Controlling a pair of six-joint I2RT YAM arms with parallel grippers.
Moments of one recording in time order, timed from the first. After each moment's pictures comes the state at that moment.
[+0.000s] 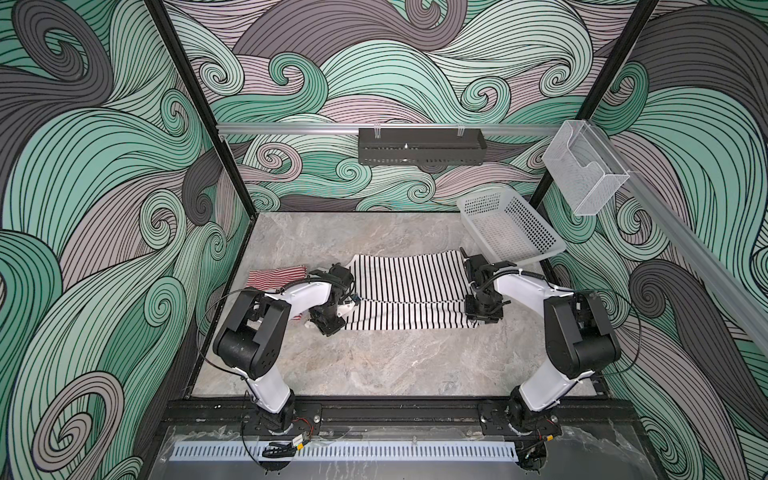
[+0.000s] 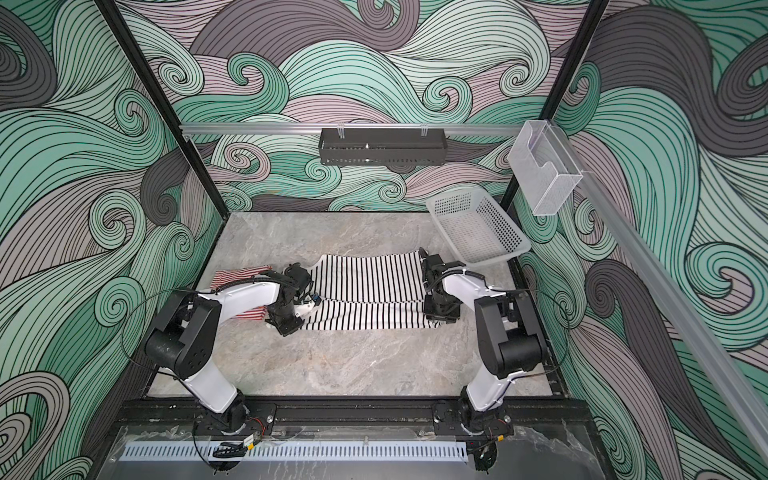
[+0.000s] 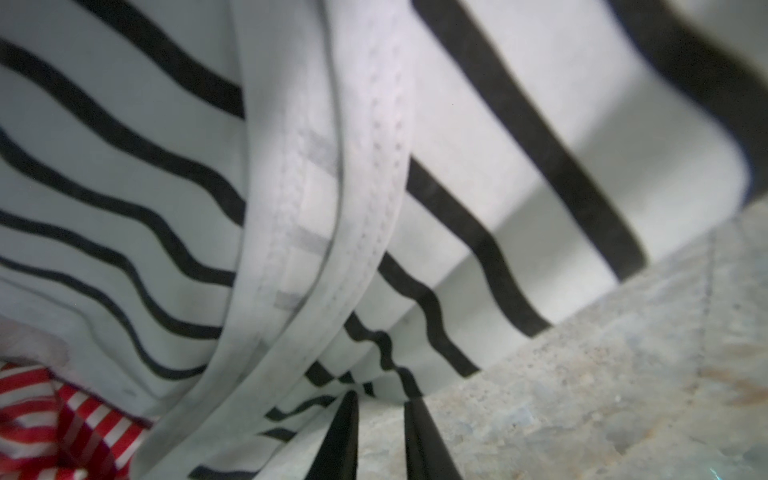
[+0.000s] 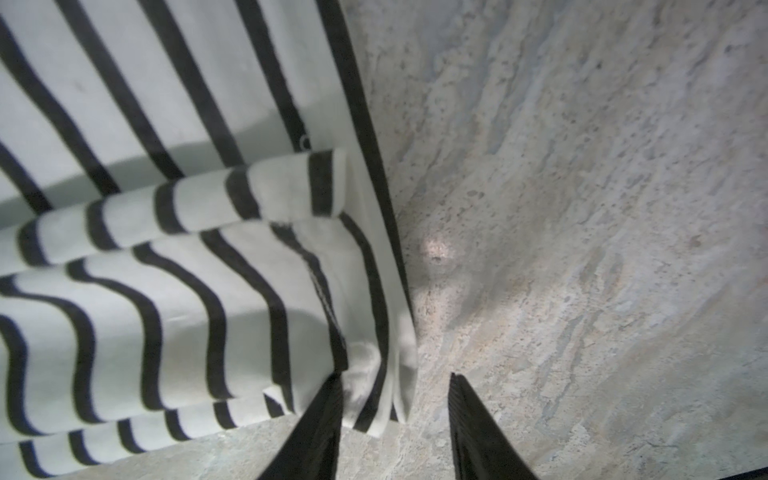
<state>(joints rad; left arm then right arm) -0.42 1.69 0.96 -0.91 -0.14 0.43 0.26 1.67 1.02 -0.95 0.11 0.41</state>
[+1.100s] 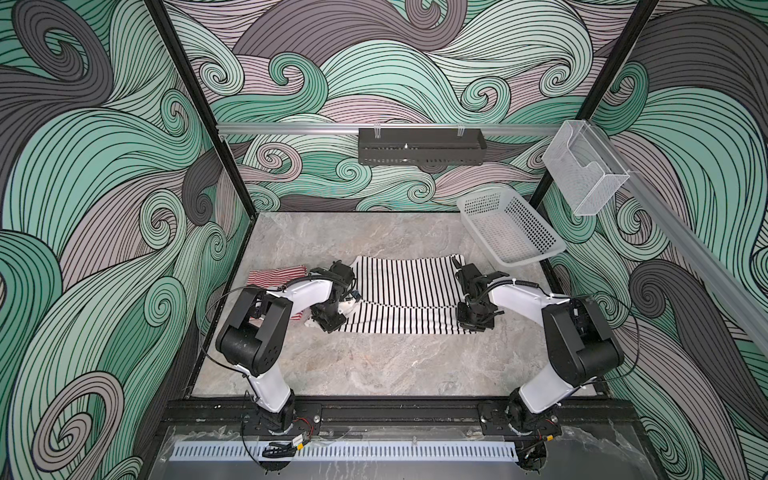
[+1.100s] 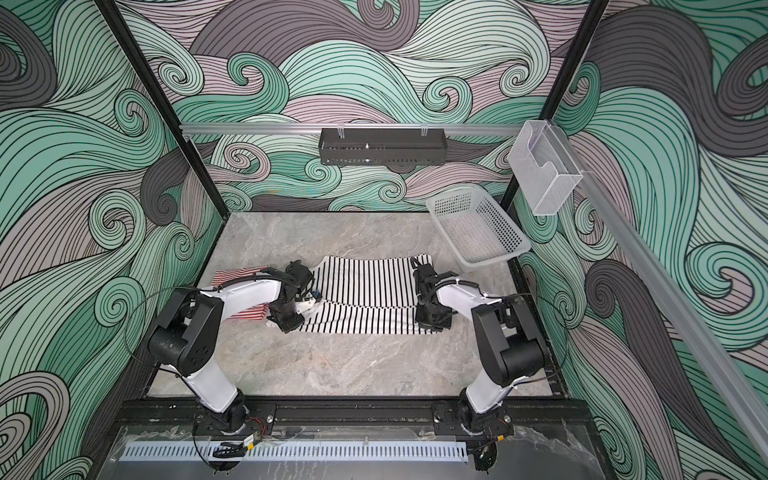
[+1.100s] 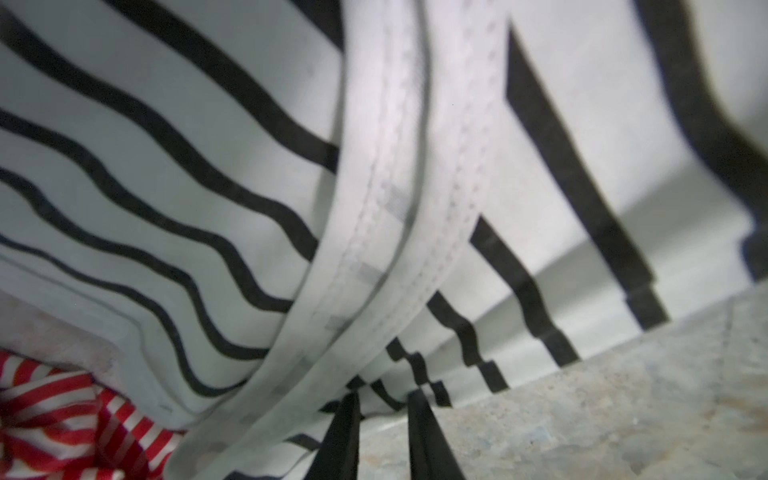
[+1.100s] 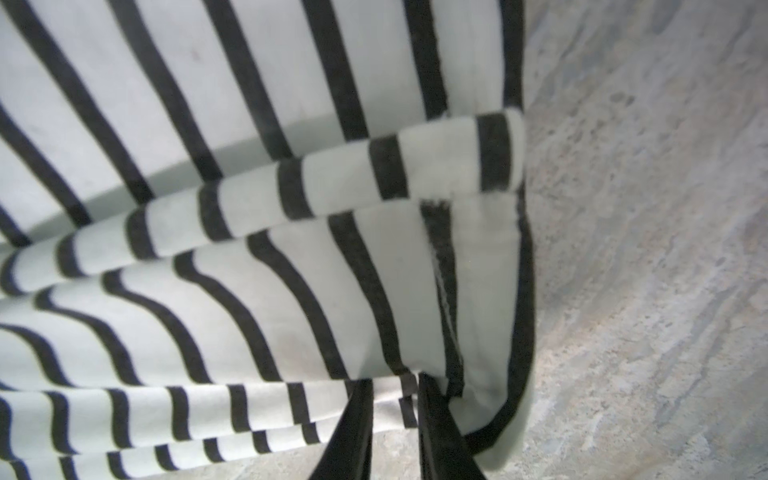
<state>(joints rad) -0.41 1.71 0.98 -0.89 -0.16 0.43 0.35 1.64 0.91 -0.85 0.02 0.54</state>
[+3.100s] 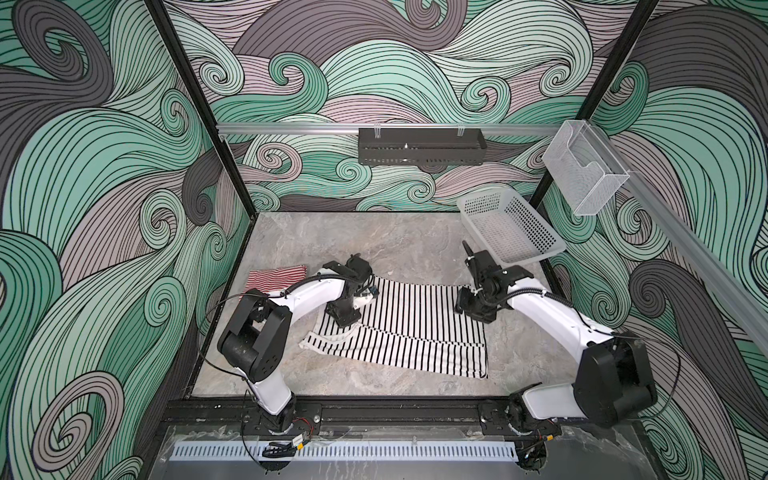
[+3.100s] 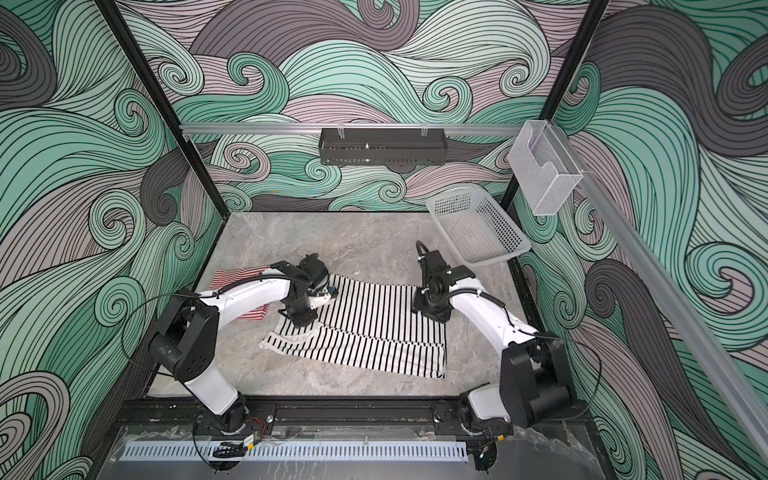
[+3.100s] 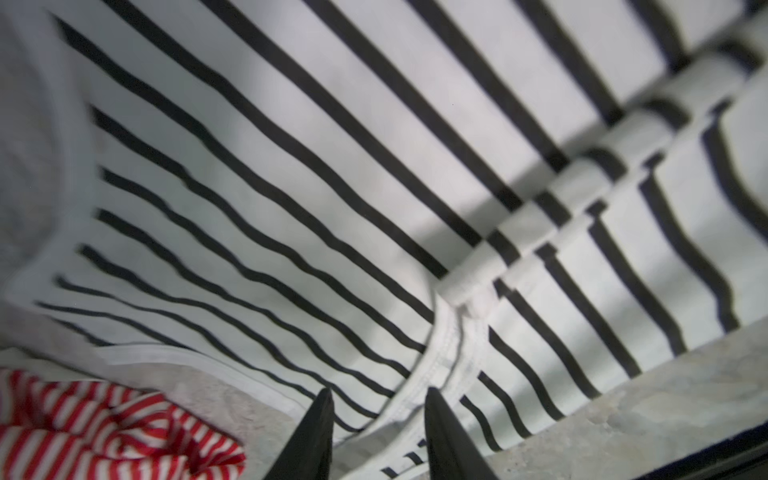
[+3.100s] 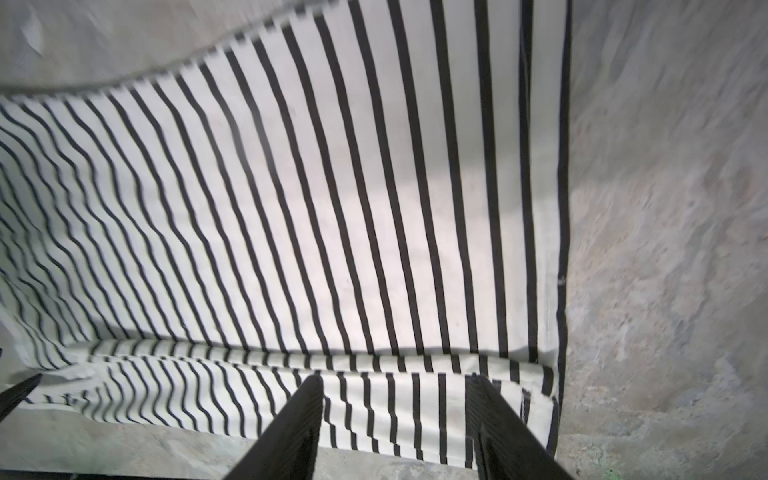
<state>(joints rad) -0.55 1.71 1.19 -0.98 -0.11 0.42 0.32 1.46 1.07 -0.94 -0.09 0.60</state>
